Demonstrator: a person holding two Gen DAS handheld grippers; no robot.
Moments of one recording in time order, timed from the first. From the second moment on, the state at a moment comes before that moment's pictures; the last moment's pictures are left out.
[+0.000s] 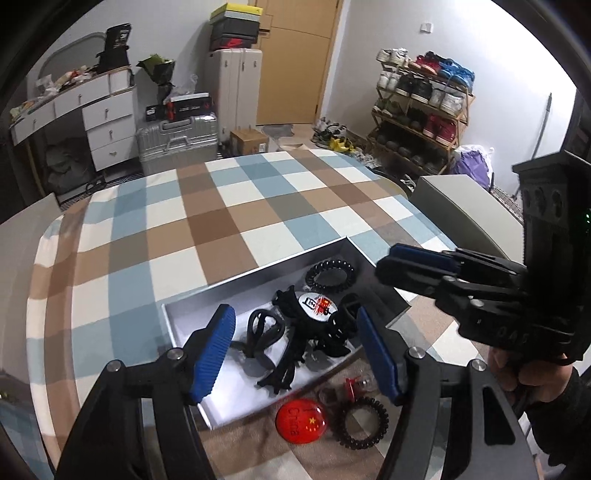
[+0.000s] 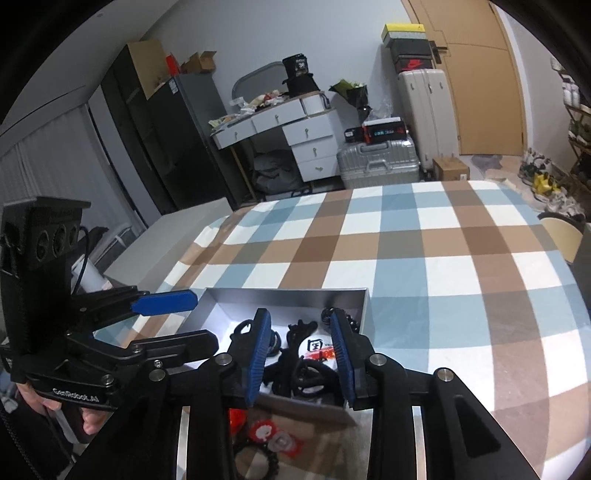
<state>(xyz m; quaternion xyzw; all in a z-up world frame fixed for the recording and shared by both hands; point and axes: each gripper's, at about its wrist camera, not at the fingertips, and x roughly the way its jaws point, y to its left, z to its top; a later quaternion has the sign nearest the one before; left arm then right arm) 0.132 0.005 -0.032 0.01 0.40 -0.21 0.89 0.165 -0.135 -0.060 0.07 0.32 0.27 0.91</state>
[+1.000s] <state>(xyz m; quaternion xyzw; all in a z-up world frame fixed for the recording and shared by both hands) 0.036 0.062 -0.066 -0.12 0.37 -0.09 0.92 0.067 -0.122 -0.126 0.05 0.38 0.27 0.88</state>
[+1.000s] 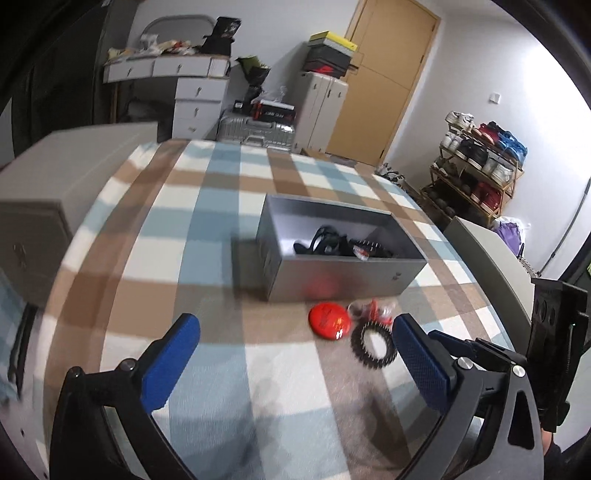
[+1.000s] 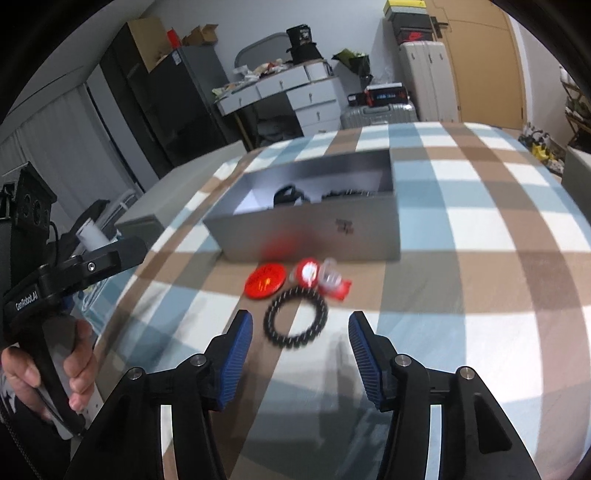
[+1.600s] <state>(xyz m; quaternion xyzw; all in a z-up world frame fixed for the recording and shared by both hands) 0.007 0.058 -0.087 -0.09 0.39 -0.09 0.91 0.091 -0.088 -0.138 -0.05 0.40 0.21 0.89</state>
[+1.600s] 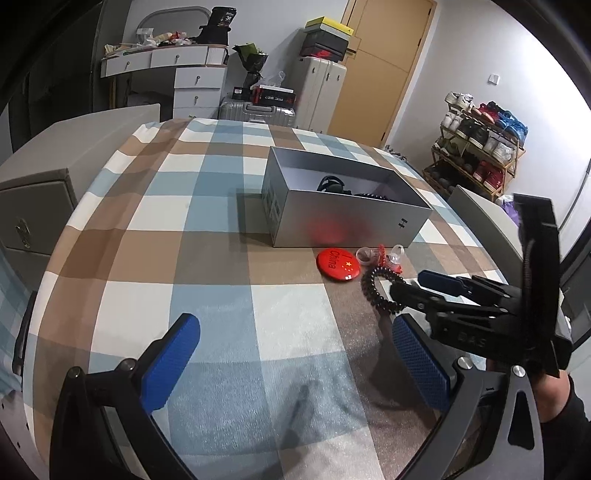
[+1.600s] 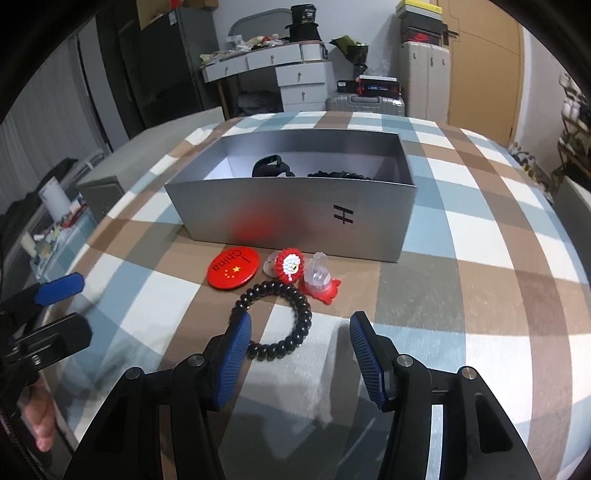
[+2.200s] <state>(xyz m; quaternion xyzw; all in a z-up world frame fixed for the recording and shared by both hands) 0.007 0.059 -0.090 -0.10 0.39 -0.10 0.91 0.080 -0.088 -0.133 -0.07 0.38 0.22 0.90</state>
